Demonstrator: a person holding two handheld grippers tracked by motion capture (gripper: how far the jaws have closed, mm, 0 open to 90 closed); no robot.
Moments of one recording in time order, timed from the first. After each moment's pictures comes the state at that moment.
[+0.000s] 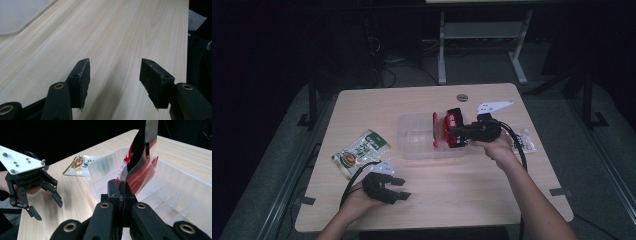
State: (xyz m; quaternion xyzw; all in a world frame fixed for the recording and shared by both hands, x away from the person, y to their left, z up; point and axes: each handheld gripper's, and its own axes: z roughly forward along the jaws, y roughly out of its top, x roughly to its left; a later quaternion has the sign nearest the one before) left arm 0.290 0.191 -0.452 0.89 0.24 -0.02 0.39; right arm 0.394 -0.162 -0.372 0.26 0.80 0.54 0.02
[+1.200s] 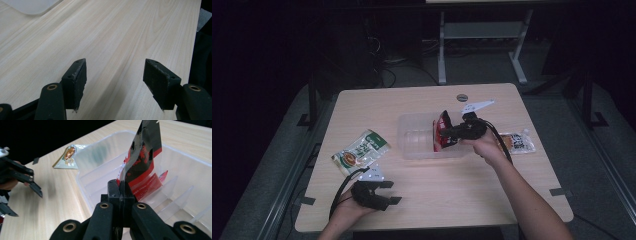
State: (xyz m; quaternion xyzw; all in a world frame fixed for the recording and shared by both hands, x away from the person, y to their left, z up) left arm 0.267 0.216 -0.449 0.88 0.28 0.02 0.38; right arm 0.427 -0.134 -0.403 0.28 0.82 0.50 0.00
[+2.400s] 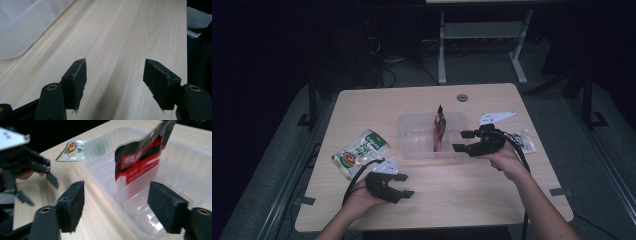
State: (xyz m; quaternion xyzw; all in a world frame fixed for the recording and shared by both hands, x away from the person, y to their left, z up) left arm 0.292 0.180 -0.441 0.89 0.21 0.01 0.40; right arm 0.370 -0.169 -0.388 0.29 0.82 0.50 0.03
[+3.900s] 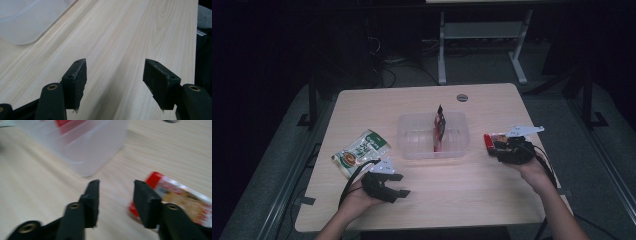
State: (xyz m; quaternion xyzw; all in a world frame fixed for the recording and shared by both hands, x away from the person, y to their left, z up) left arm 0.290 0.190 -0.442 0.89 0.23 0.02 0.38; right arm 0.349 -0.249 -0.418 0.41 0.81 0.39 0.16
